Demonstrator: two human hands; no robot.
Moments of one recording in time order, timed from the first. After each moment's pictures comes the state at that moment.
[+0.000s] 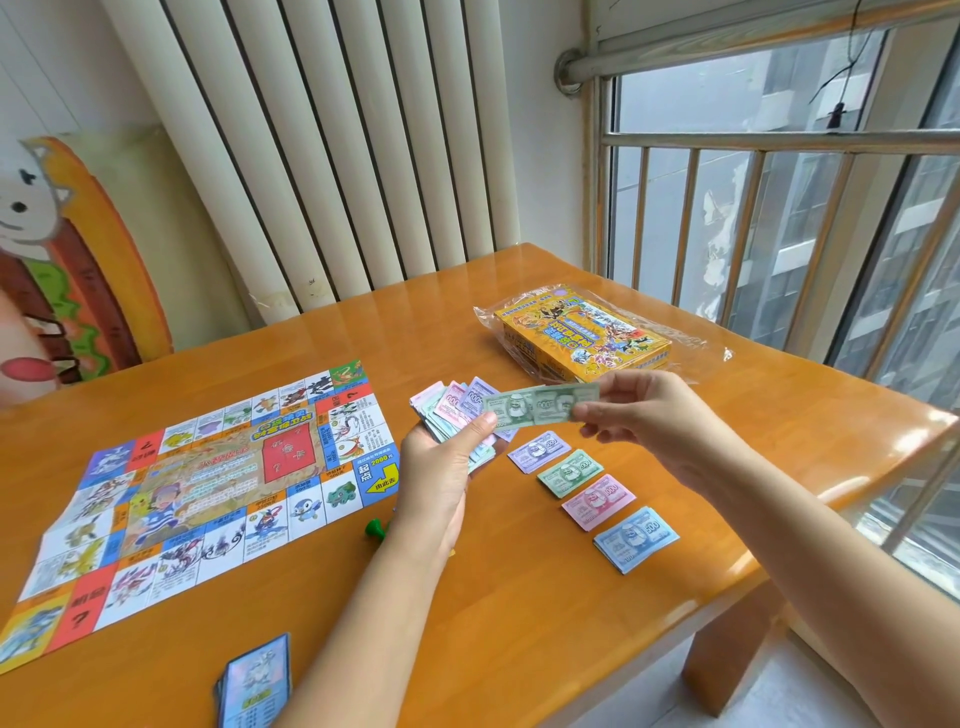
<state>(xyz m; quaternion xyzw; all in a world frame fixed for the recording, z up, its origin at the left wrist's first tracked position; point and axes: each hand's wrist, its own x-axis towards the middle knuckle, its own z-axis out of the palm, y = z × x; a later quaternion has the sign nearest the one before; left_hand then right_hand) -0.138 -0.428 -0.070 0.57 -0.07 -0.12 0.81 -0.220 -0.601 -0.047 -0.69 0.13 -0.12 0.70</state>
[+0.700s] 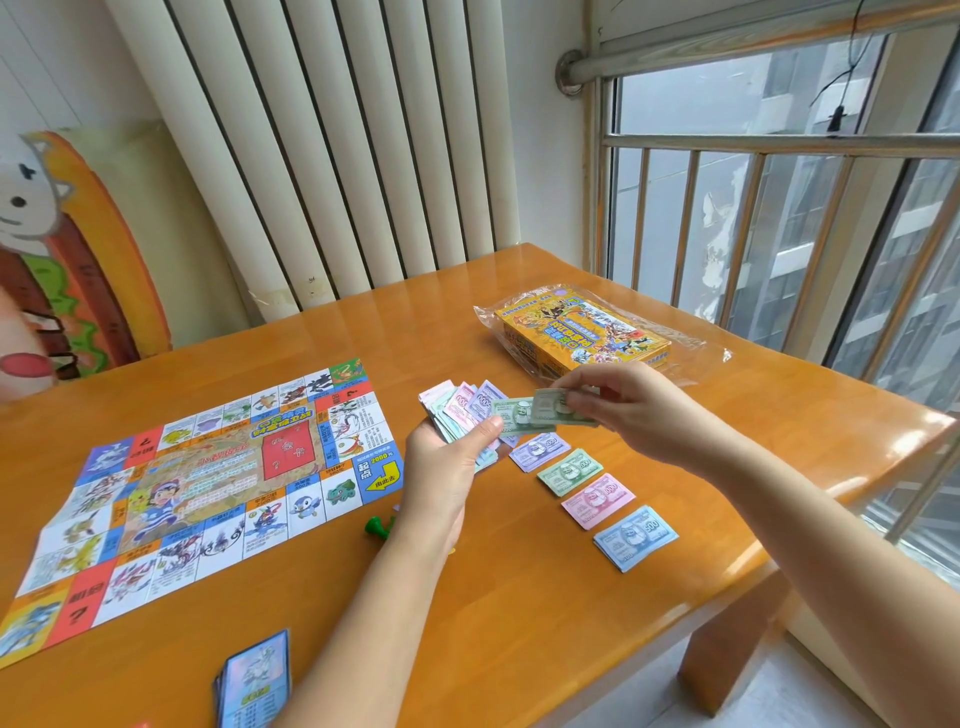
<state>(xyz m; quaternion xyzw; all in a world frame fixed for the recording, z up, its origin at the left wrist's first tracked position) -0.134 -0.427 -0.076 0.63 -0.08 -0.11 0.76 -0.218 -0.598 -0.034 -0.90 0.02 -0.13 0.42</state>
